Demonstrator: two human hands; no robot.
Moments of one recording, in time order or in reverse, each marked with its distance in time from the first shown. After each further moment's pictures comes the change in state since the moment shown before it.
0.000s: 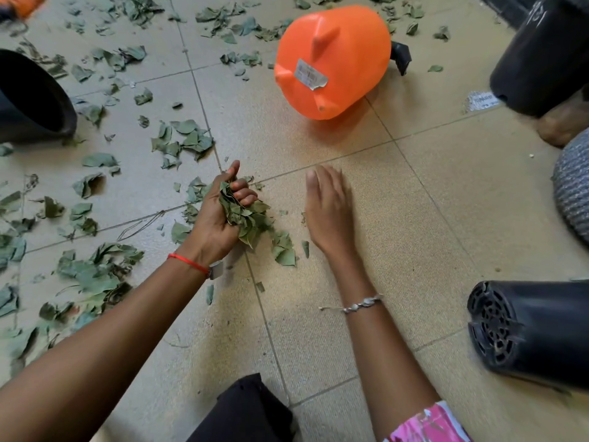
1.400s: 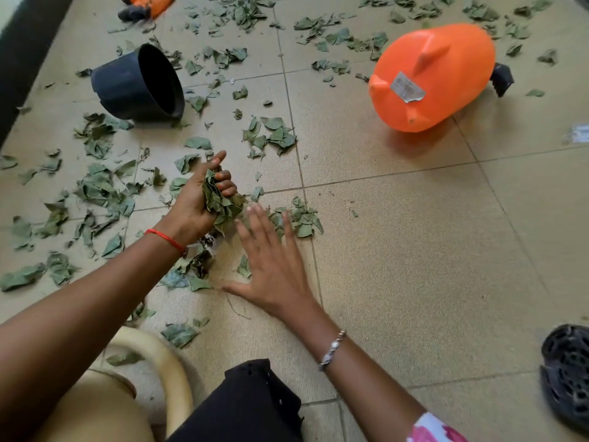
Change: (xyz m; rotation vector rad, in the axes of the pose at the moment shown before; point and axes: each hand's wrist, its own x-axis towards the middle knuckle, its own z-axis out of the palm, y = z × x) left_hand -0.043 0.111 -0.065 0.138 0.118 0.192; right_hand -0.095 -0.067 0.108 -0.591 -0.256 -0.751
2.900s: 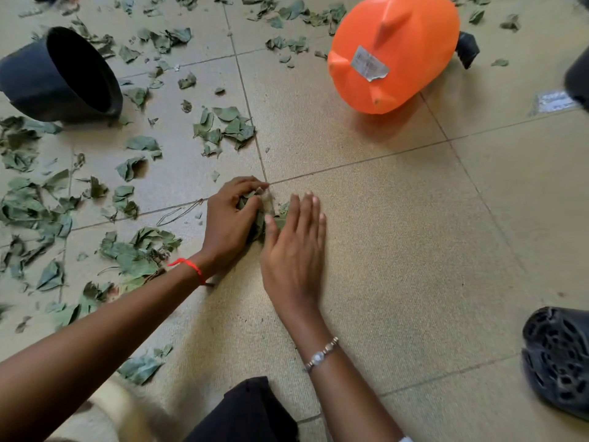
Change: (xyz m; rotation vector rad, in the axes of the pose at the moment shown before) left_hand 0.008 -0.086 0.023 1.259 -0.079 0.672; right_hand 0.002 0.040 -0.004 0.232 0.277 0.709
